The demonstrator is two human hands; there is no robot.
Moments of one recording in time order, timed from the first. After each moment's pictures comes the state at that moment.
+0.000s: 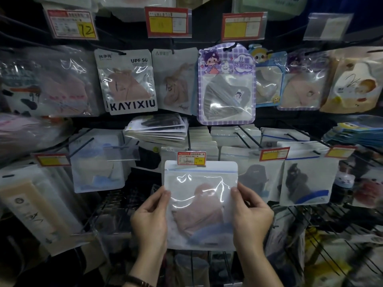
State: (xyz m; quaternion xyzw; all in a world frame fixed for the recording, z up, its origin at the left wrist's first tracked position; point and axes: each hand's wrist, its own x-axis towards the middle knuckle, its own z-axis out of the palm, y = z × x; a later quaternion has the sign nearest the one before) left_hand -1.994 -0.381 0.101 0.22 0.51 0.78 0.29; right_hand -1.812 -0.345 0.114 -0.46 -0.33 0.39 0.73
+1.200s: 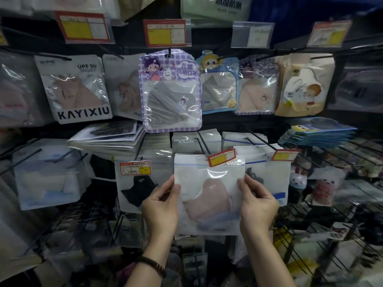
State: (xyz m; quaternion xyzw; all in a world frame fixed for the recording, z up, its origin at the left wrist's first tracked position) left_hand -1.864 -0.315 0.120 0.34 0.52 0.74 0.26; right_hand -1.670 -0.288 0.131 -0.42 -0.30 0.40 0.76
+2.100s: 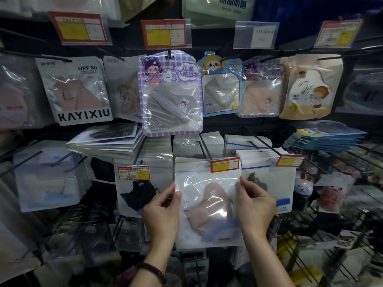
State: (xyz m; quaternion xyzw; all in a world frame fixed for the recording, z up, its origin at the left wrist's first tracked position) left_hand -1.864 -0.305 0.107 0.36 0.57 0.71 0.22; right_hand -1.674 -0.267 0.128 -0.53 -0.37 0.31 0.70
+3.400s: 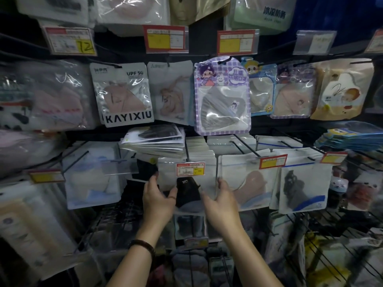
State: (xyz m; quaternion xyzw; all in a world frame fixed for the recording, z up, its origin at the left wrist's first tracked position) left_hand -2.029 -0.309 0.120 0.46 0.67 0.56 0.15; right_hand -1.848 -0.320 0.148 -0.57 -0.62 0.31 0.45
